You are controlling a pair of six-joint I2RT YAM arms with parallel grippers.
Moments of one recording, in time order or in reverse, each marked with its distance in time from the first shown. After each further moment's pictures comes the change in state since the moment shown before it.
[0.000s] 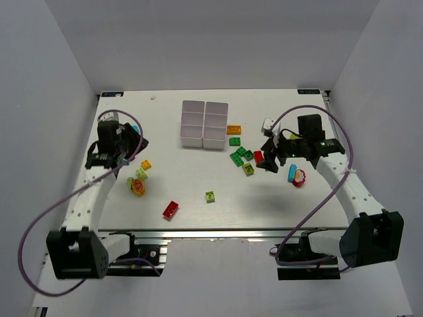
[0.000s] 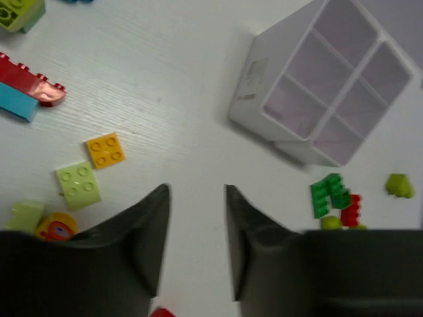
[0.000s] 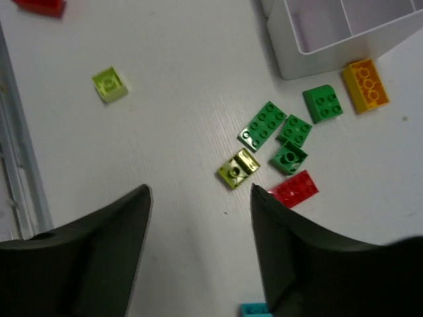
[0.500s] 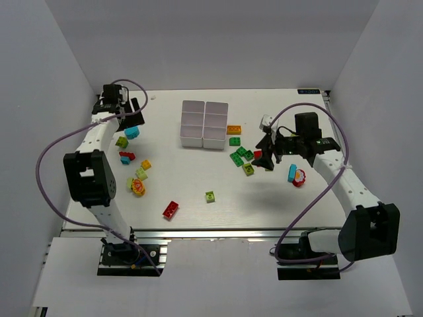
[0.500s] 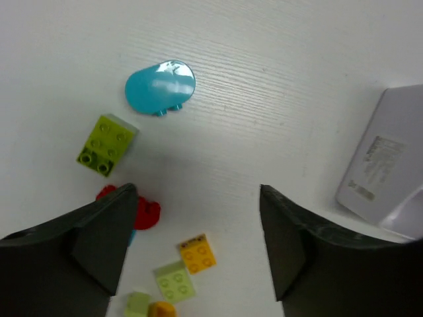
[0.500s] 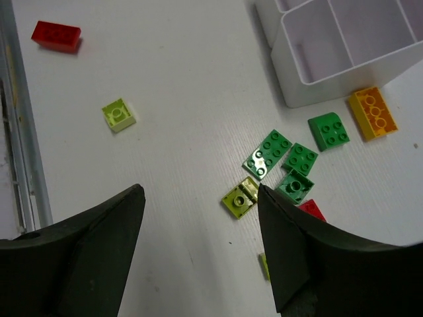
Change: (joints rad) left arm 0.072 0.715 0.643 -0.231 -0.130 0.327; right arm 0.031 0.050 -0.015 0.164 -0.058 0.135
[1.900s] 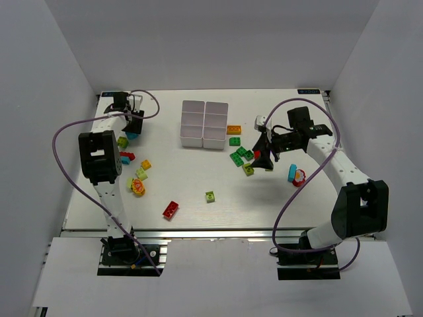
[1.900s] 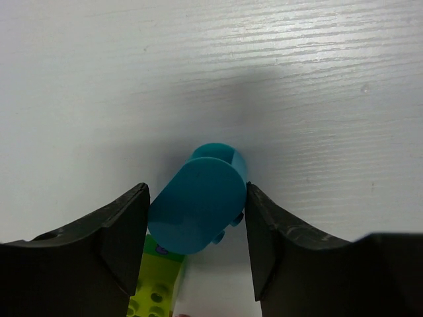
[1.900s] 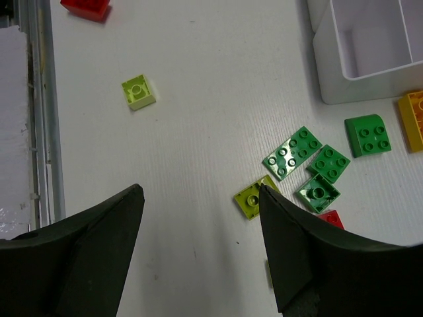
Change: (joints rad) left arm 0.026 0.412 0.163 0.156 0.027 0.542; right arm -0.003 0.196 0.146 -0.251 -0.078 -0.244
